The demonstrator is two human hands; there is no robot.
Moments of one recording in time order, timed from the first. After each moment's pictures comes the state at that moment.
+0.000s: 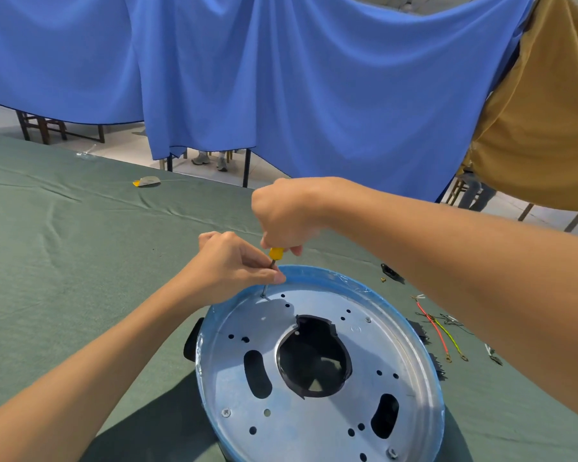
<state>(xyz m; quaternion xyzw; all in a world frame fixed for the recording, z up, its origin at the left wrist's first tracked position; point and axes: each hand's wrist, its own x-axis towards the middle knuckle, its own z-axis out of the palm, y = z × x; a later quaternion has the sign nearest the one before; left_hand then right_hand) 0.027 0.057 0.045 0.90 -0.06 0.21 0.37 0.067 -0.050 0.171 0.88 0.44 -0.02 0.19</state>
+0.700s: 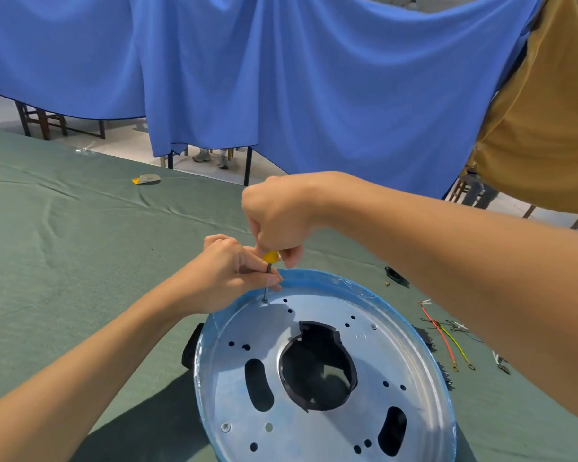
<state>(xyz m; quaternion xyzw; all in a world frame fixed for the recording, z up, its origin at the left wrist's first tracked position) 0.032 0.072 0.038 0.92 -0.13 0.20 0.31 0.066 -0.041 0.176 0.87 0.46 -0.09 0.15</state>
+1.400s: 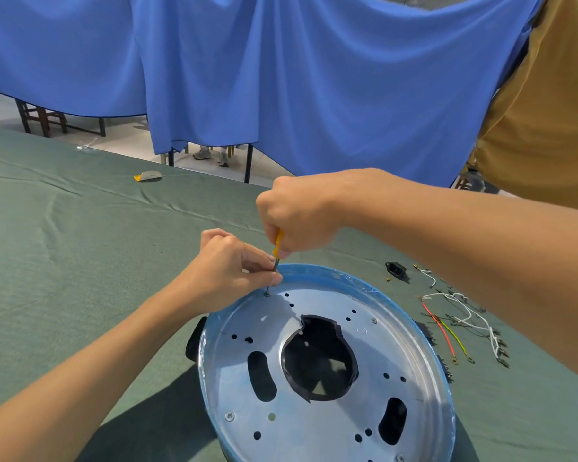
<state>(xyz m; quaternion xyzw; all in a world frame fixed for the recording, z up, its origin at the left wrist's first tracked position) 0.027 0.065 0.031 0.92 -0.08 0.25 0.30 0.067 -0.060 0.175 0.81 0.53 0.02 0.25</state>
